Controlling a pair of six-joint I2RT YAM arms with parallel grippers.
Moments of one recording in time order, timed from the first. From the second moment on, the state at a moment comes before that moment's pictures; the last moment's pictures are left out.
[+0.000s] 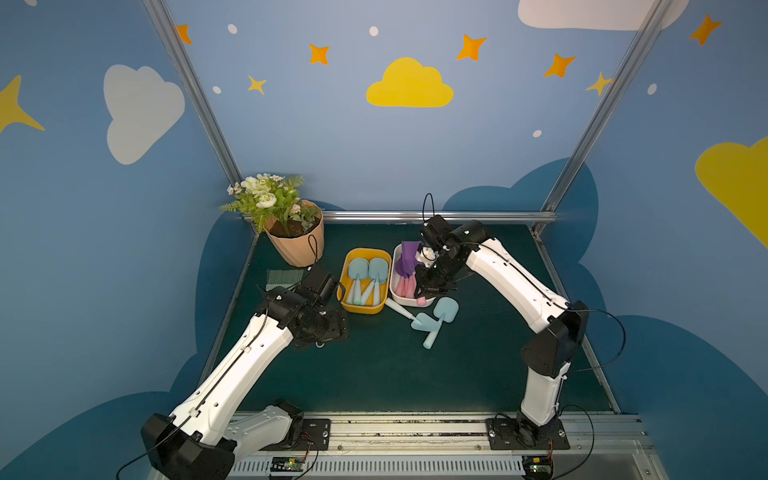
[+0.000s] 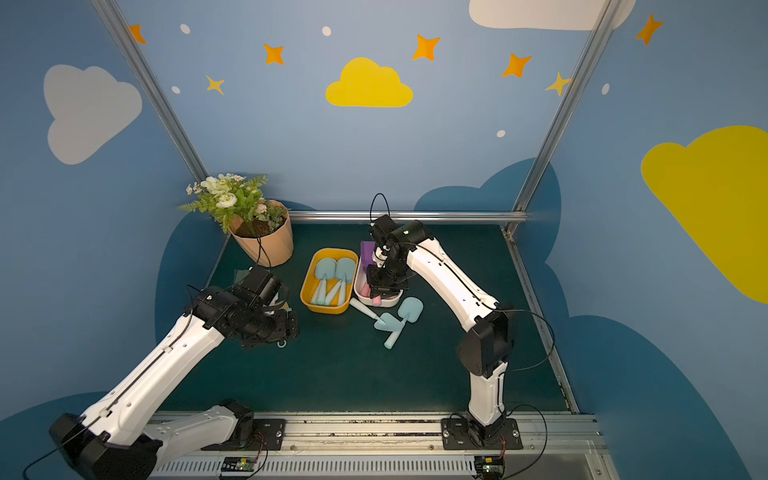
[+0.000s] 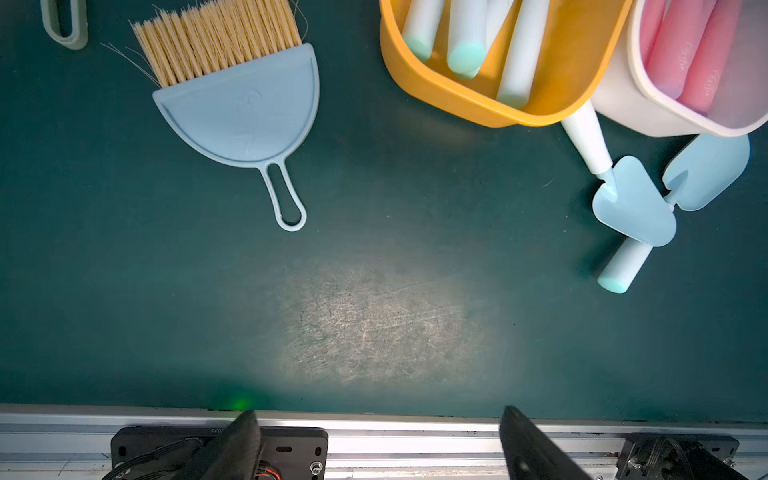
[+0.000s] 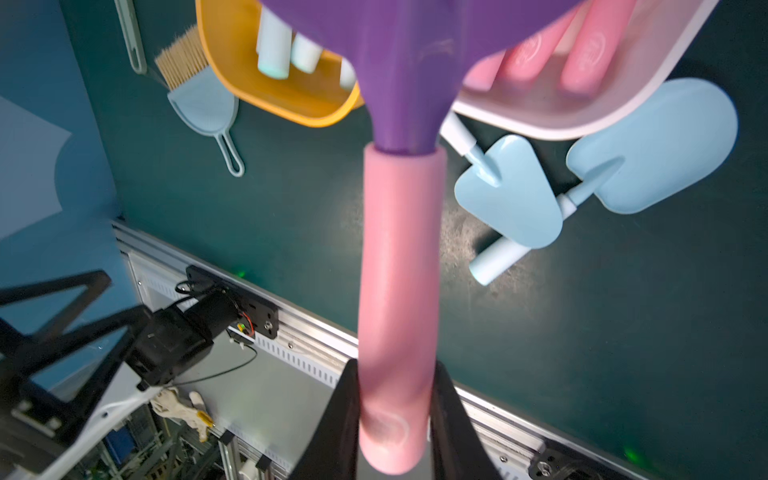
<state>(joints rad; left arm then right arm) -0.44 1.14 1.17 -1.32 0.01 -0.64 0.66 1.96 2.05 -1.45 -0.32 0.49</state>
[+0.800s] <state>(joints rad) -0.41 1.13 1.13 -1.30 0.02 -0.62 0.47 2.42 2.44 -1.56 -0.33 0.44</state>
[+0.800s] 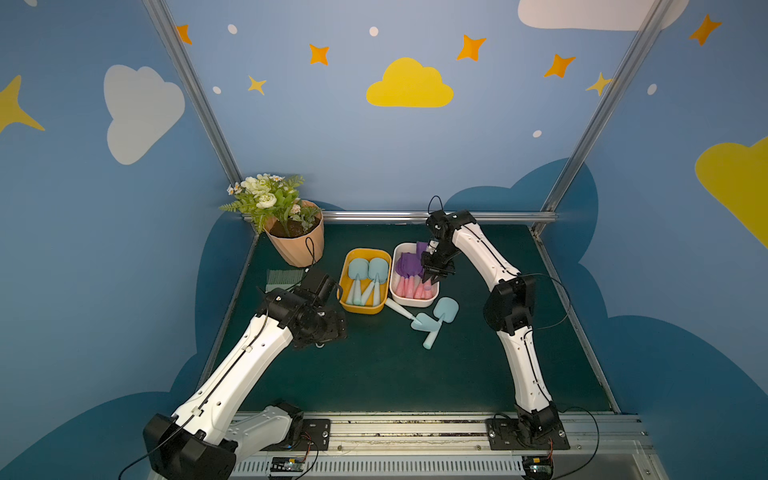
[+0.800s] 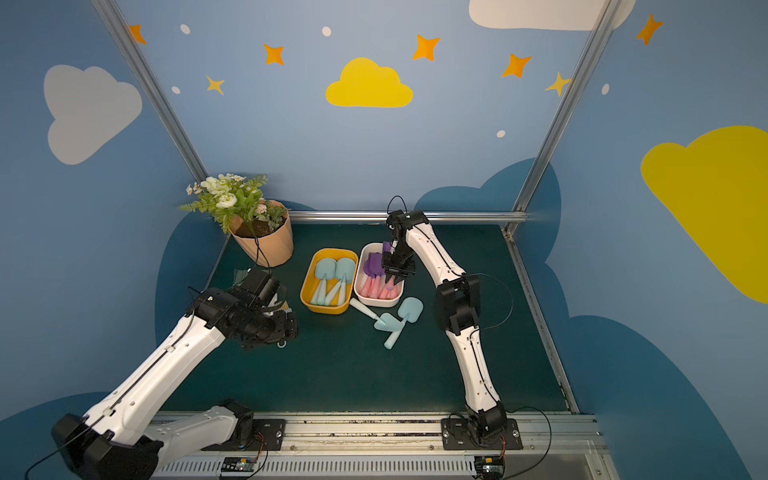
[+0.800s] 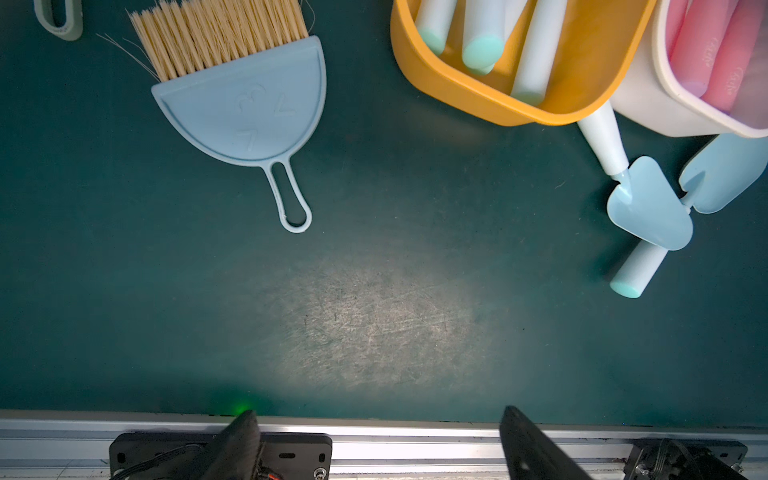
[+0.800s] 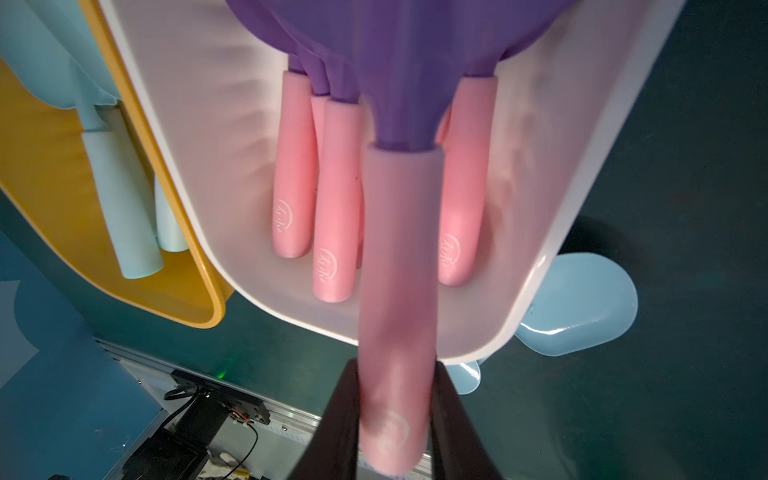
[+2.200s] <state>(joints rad) -0.36 1.11 1.10 -1.28 0.05 -0.58 0.48 2.54 2.47 -1.56 -0.32 0.43</state>
